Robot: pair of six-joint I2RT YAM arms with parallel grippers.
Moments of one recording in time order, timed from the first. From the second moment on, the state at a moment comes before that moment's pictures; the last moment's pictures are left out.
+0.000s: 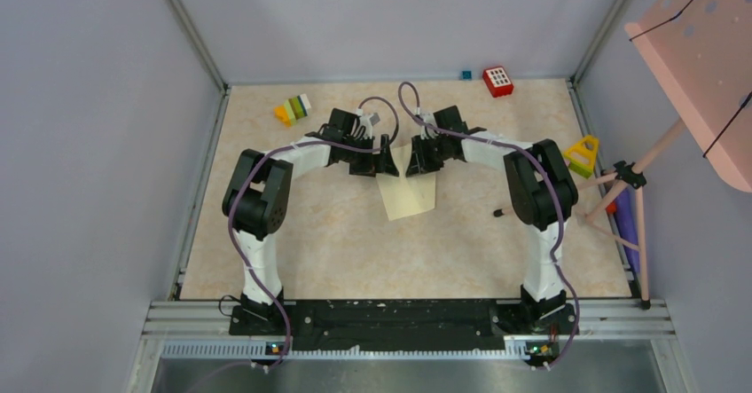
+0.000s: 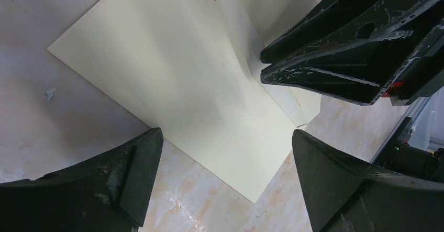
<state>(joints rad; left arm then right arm) -0.39 2.00 1.32 -0.21 0.59 -0.33 0.42 2.06 1.37 -0.25 -0.50 0.20</state>
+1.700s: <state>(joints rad) -0.33 1.97 1.37 -0.34 0.61 -0.19 0.29 1.90 1.26 -0.28 -0.42 0.14</state>
